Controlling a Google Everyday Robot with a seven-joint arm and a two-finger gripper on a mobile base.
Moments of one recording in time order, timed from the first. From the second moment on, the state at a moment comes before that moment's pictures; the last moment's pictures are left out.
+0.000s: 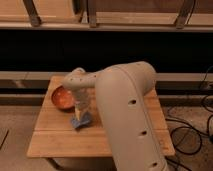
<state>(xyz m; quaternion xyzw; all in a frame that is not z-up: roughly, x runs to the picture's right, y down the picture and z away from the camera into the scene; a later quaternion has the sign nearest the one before) -0.111 0.168 0.840 -0.37 0.25 0.37 0.81</state>
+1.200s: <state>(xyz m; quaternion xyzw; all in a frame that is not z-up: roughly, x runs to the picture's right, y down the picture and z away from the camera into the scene) 0.021 0.211 0.842 -0.34 0.33 0.50 0.73</state>
